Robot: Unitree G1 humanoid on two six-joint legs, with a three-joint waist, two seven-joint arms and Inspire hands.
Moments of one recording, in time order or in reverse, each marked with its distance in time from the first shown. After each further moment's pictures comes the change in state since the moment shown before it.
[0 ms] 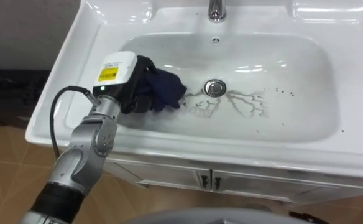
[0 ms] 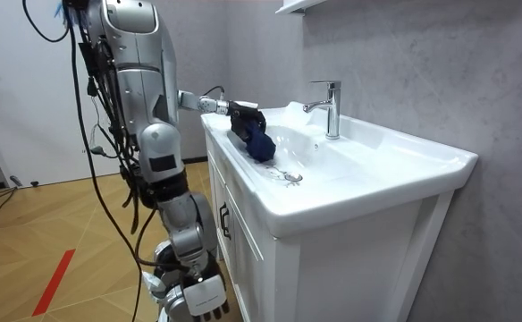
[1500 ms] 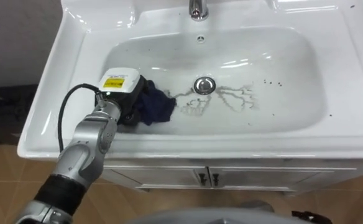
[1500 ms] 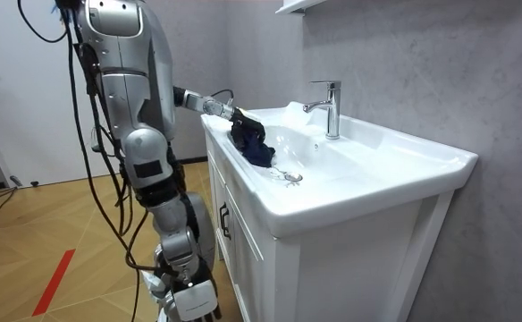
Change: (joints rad) left arm -0.115 0.015 -0.086 0.149 0.165 0.079 -0.173; right arm -0.043 -0.006 -0.019 -0.038 -0.065 0.042 -0.032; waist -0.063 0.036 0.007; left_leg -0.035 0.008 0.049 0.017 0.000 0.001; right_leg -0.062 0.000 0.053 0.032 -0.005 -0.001
